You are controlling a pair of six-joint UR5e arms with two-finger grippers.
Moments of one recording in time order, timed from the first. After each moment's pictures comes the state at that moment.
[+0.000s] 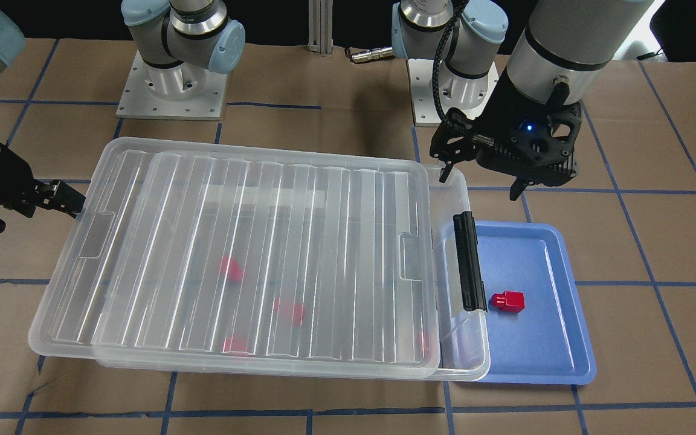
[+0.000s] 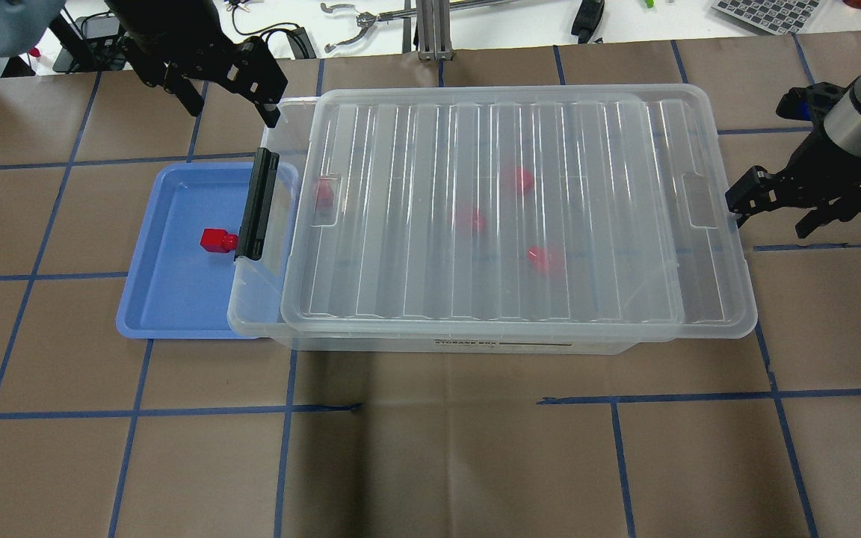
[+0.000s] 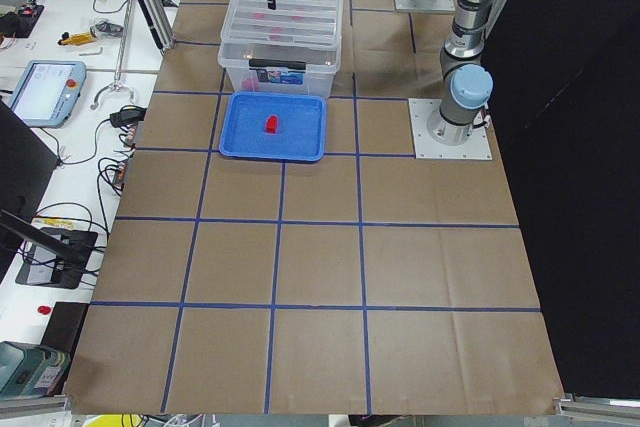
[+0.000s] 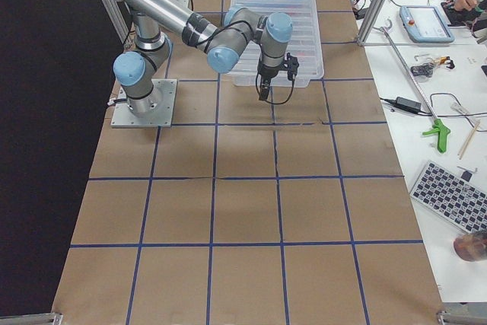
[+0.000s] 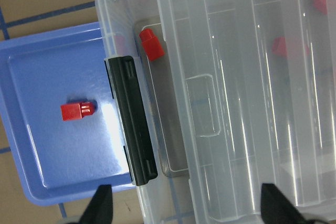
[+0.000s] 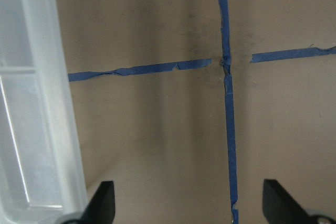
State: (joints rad) left arm -1.61 -1.72 -1.31 -1.67 1.53 0.17; right arm 1.18 -1.46 1.83 -1.84 -1.53 -0.29
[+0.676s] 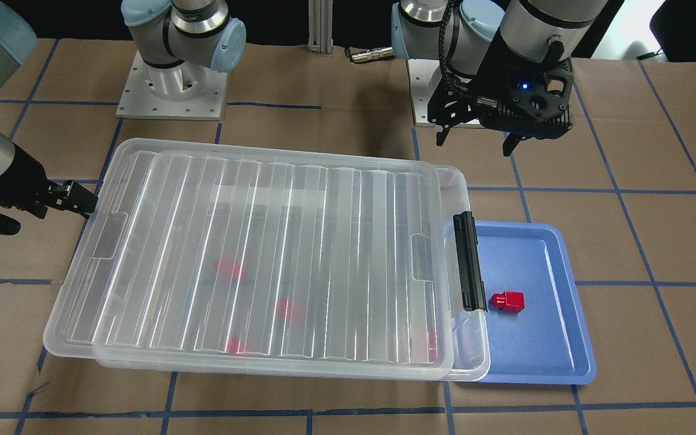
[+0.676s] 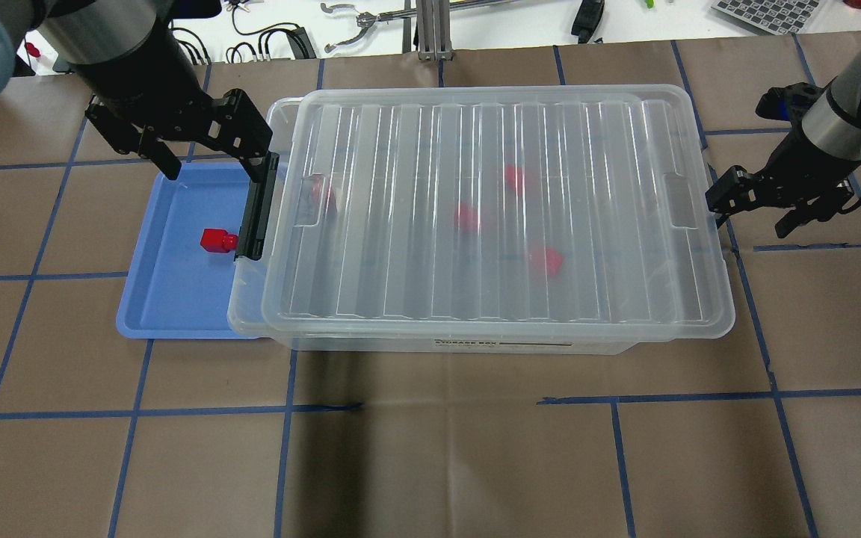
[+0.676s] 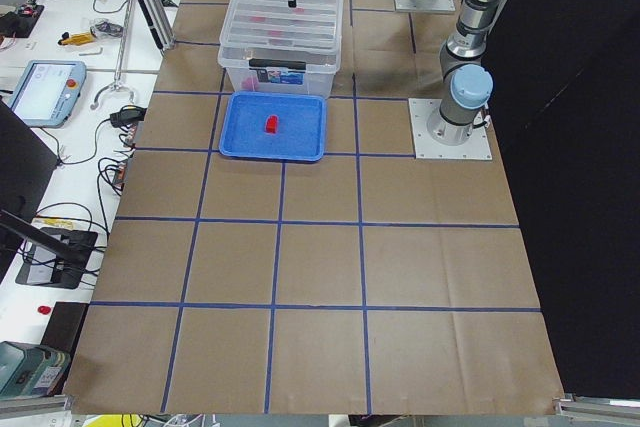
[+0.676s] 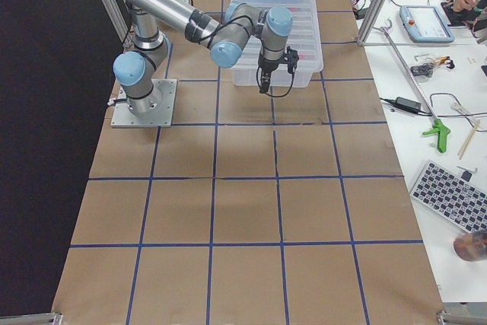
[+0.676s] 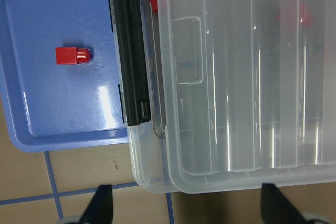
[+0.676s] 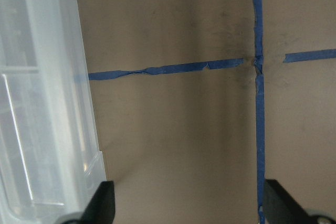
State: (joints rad) left arm -1.59 -1.57 -1.48 -1.67 1.53 0.11; right arm 1.21 -1.46 1.84 -1.84 -1.50 -0.27
